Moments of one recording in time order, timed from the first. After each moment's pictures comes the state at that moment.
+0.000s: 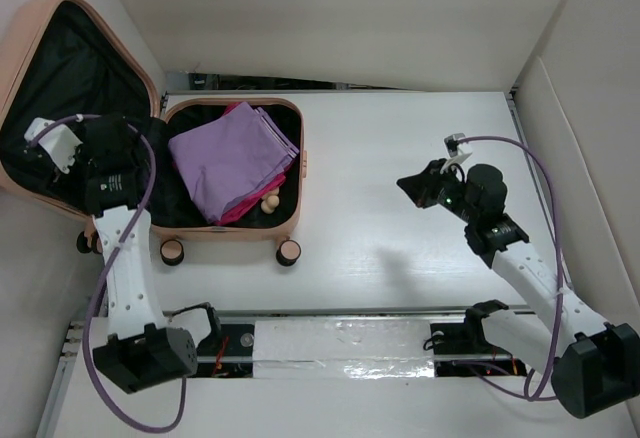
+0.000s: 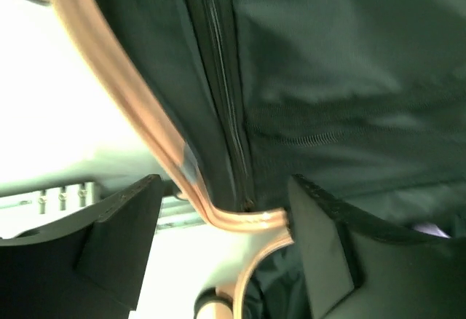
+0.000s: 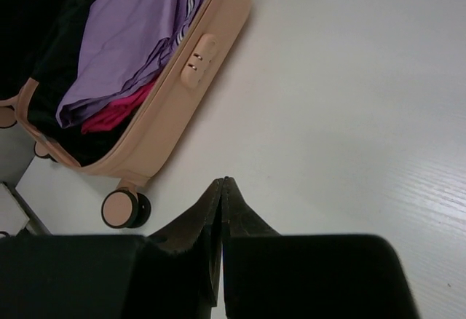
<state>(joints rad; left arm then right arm) 0.25 1.06 1.24 -0.70 -1.01 -0.55 0.30 0.94 0.63 0.13 -0.38 0.42</state>
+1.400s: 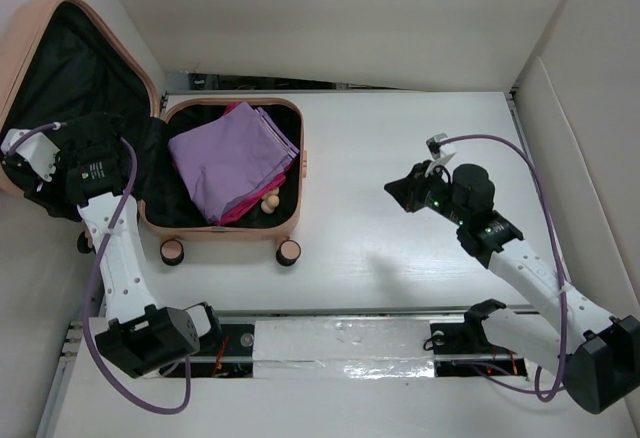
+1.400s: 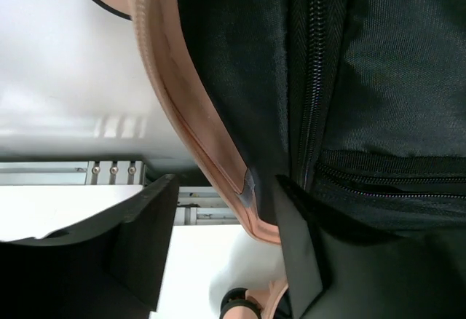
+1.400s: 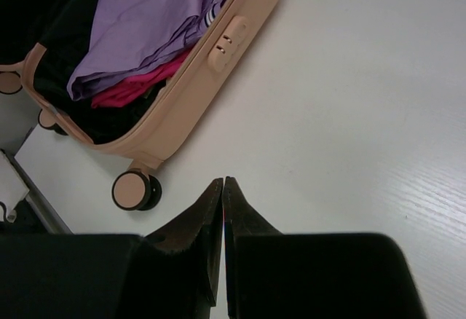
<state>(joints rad) 0.39 1.19 1.40 -0.94 -1.03 -0.68 0.44 0.96 0.68 0.06 -0.31 0.36</state>
